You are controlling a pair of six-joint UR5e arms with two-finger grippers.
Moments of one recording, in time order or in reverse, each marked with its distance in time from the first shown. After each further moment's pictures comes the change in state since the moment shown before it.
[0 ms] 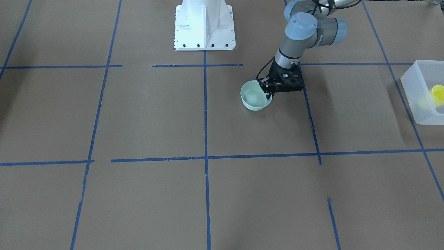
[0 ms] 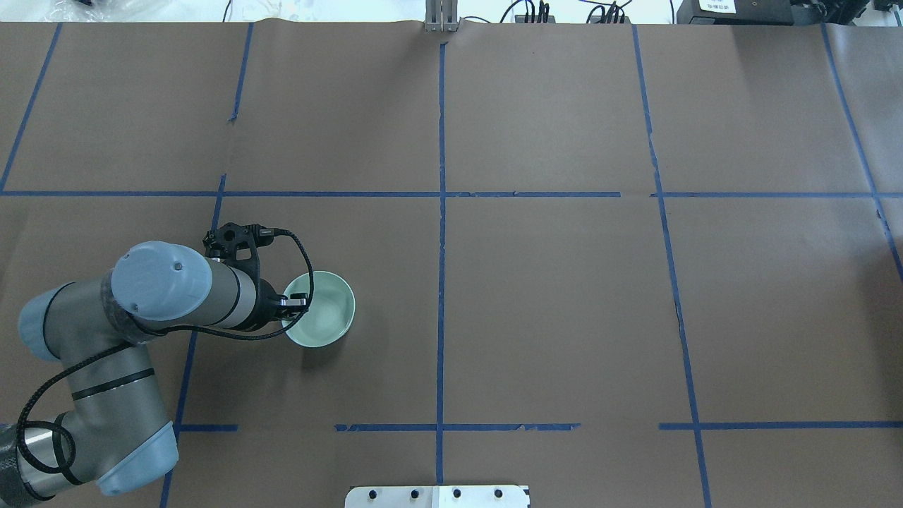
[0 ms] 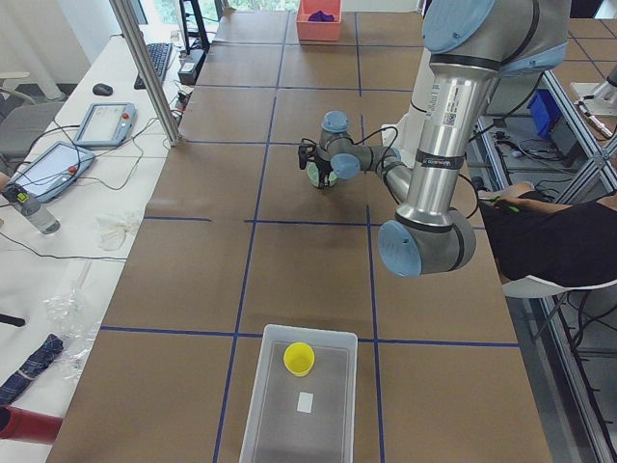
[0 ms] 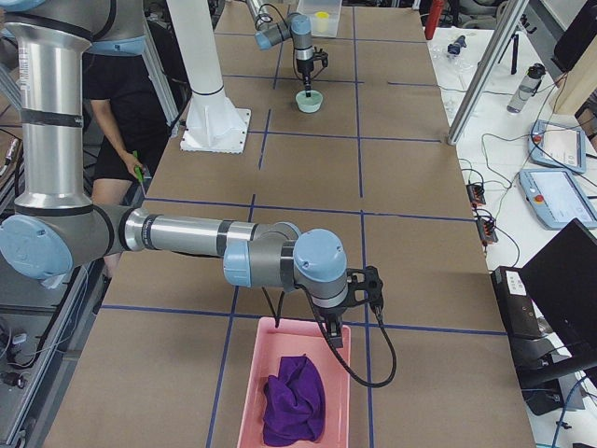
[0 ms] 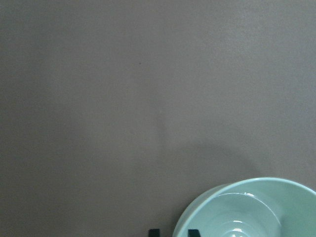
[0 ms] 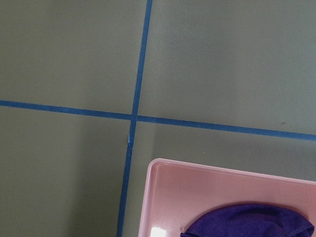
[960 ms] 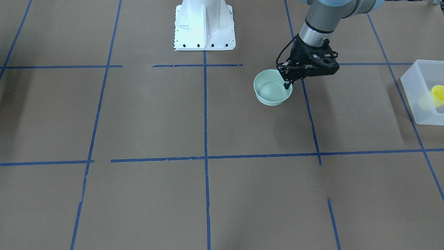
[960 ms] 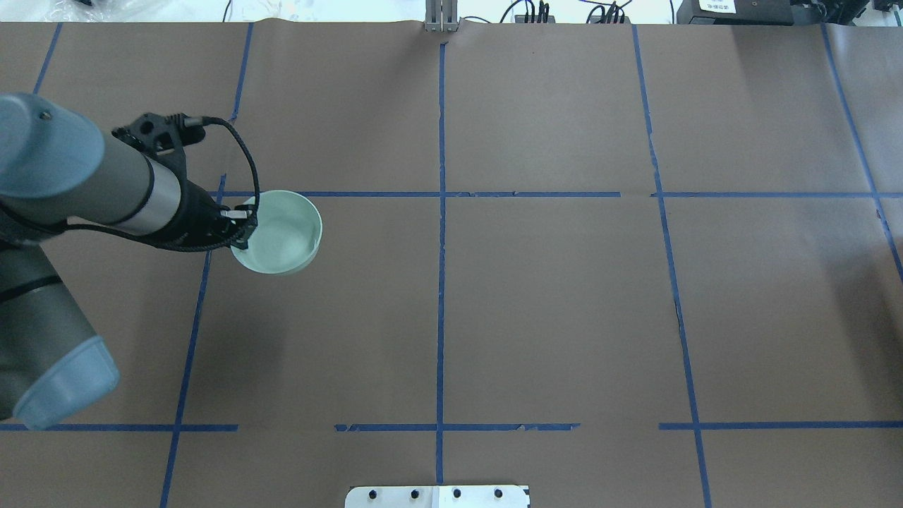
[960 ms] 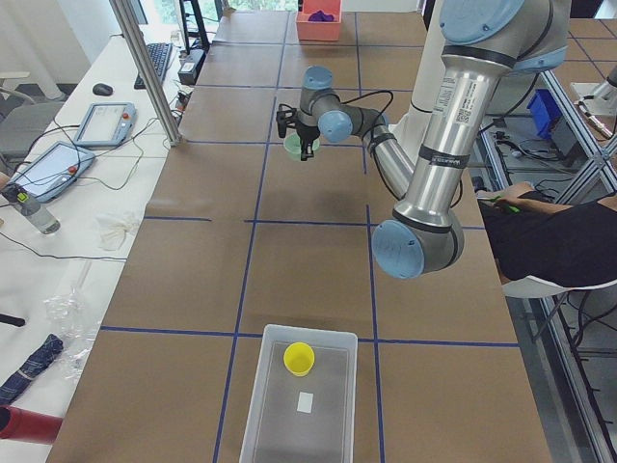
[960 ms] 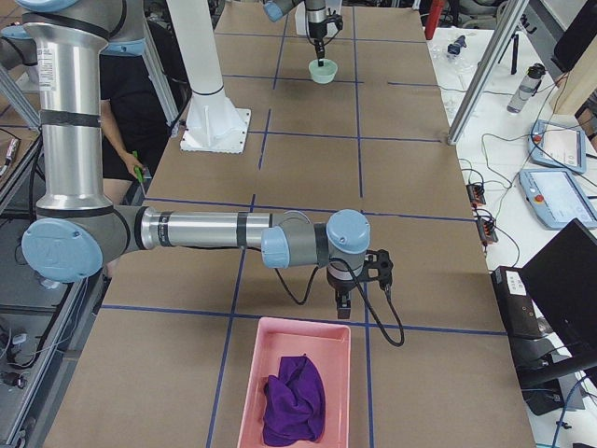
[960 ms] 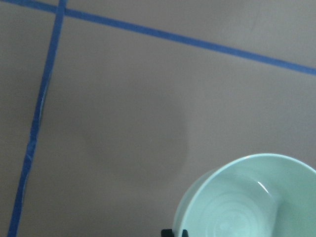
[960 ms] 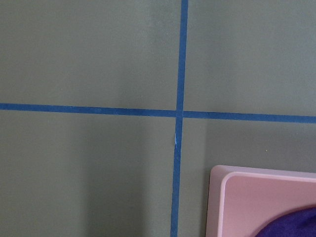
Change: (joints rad) left arm -0.283 -0.048 -0.236 0.333 -0.185 0.132; right arm -0.185 0.046 -0.009 0.010 -0.032 0.209
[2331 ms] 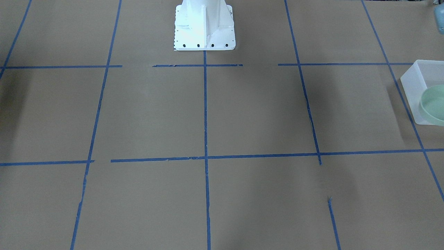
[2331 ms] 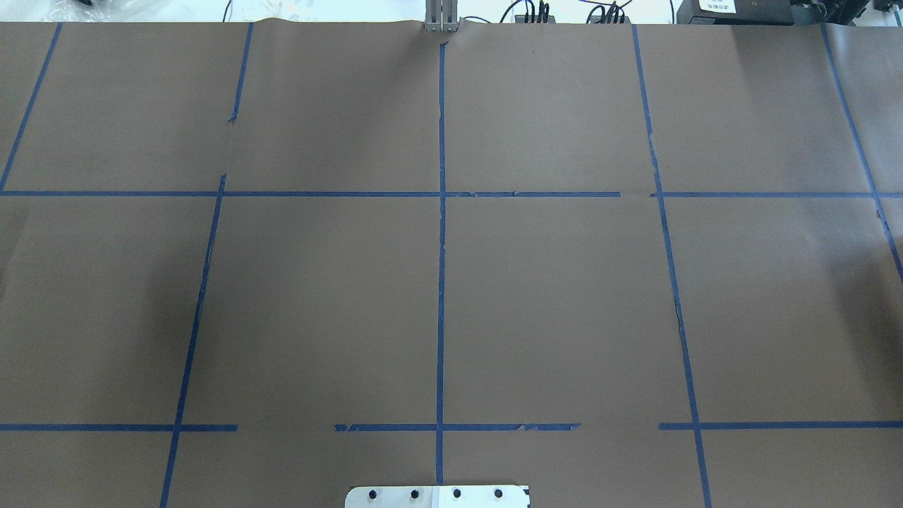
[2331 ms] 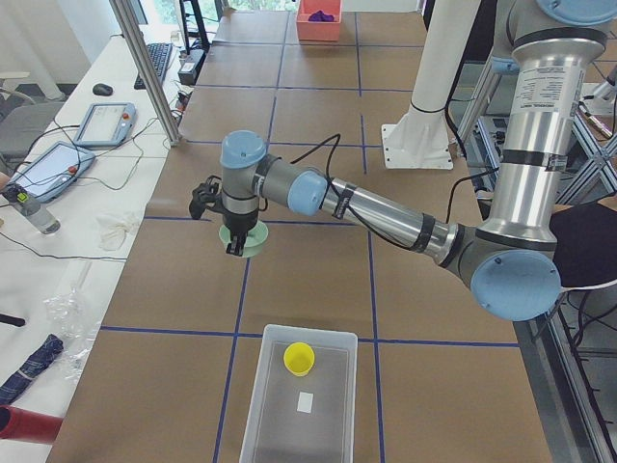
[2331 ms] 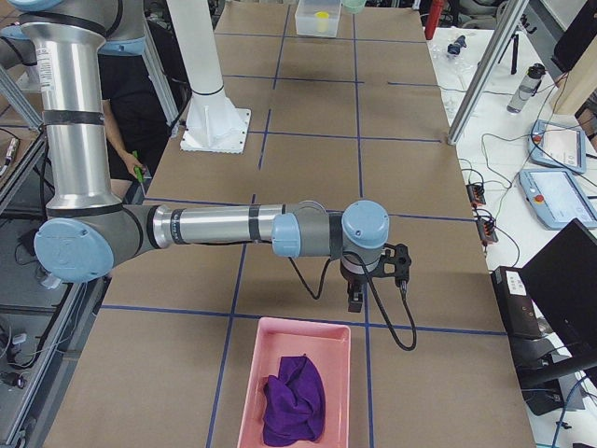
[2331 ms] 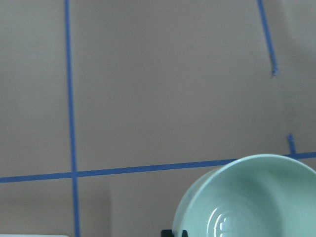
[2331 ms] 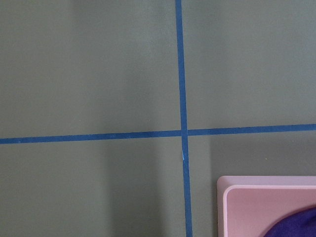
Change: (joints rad) left arm -0.751 0.214 0.322 0.017 -0.237 1.093; right arm 0.078 0.062 -0.005 -0.119 0.080 0.003
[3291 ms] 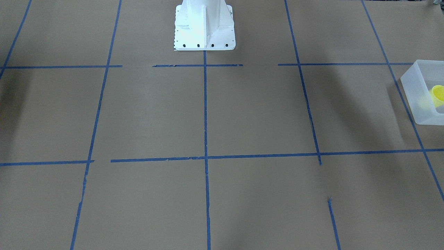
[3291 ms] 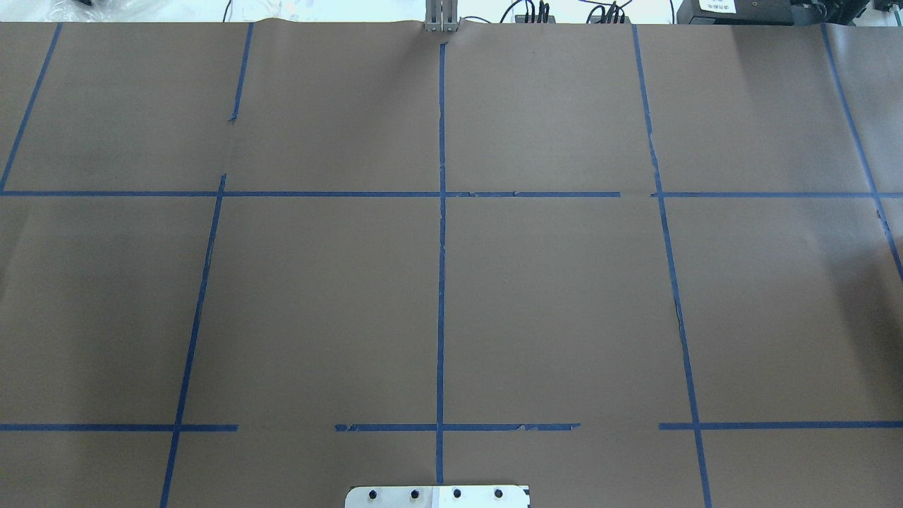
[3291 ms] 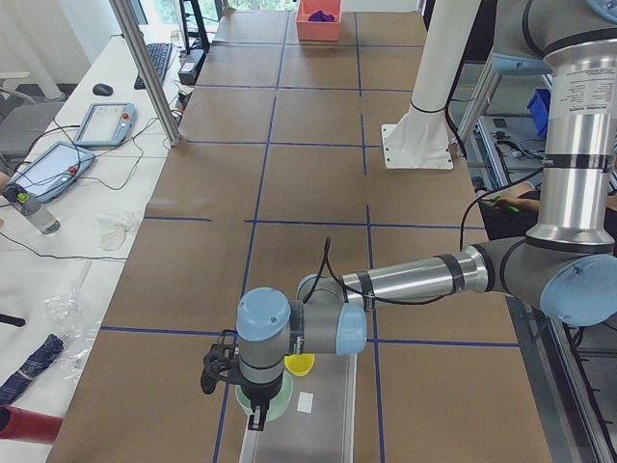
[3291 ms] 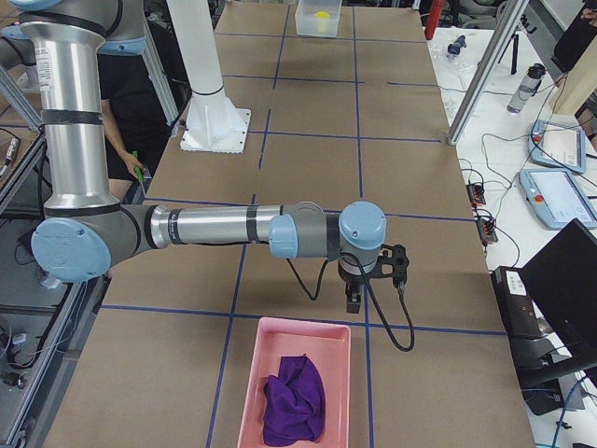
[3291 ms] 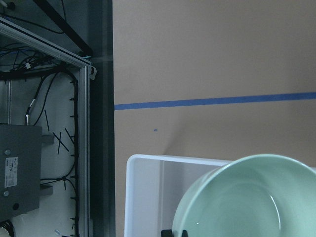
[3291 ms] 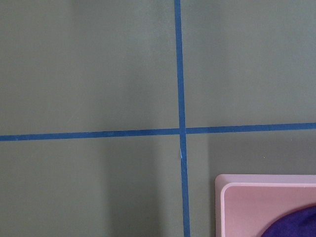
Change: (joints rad) left arm -0.219 0.161 0.406 -0.316 0.193 0.292; right arm 0.000 -0.009 0.004 0.008 0.000 -0.001
